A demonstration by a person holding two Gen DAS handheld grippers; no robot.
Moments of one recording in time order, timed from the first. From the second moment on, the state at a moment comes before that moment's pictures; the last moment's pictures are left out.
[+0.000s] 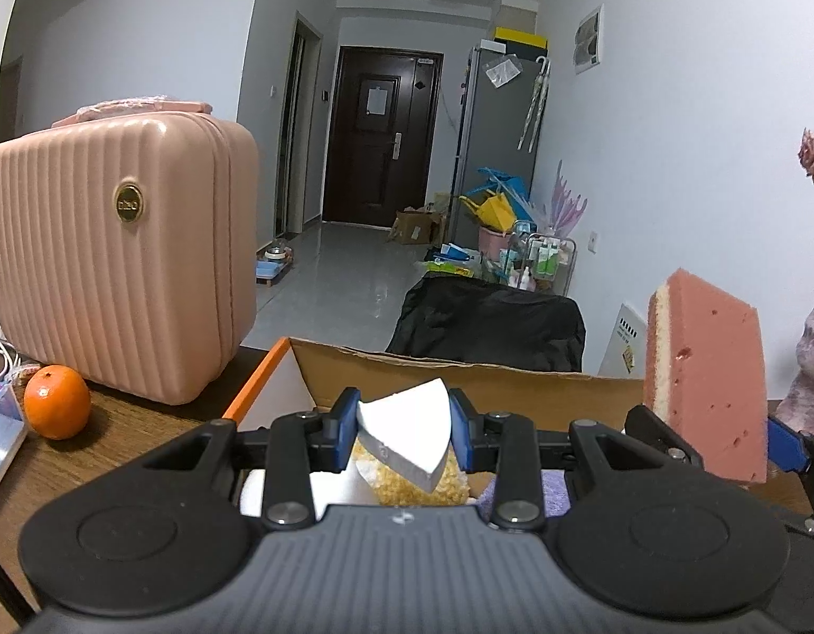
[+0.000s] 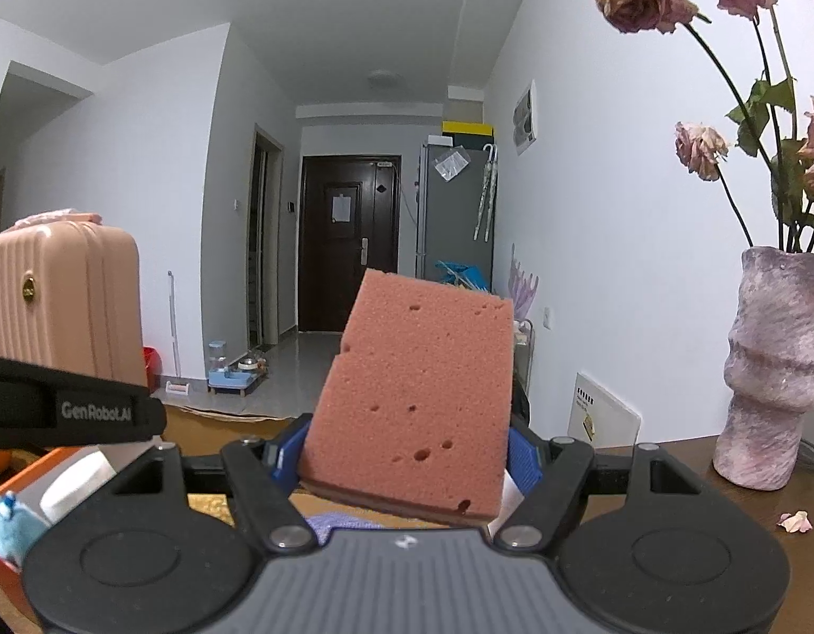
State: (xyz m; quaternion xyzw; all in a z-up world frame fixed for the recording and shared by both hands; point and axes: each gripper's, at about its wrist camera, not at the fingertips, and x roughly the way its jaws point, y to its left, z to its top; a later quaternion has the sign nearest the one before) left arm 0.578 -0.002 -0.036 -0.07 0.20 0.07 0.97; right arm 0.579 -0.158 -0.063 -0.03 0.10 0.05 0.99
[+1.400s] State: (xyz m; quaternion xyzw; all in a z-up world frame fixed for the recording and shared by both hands) left arm 0.564 0.022 -0.040 -0.06 0.17 0.14 0.97; right arm 0.579 -0.164 -0.072 -0.02 0.13 0.05 0.99
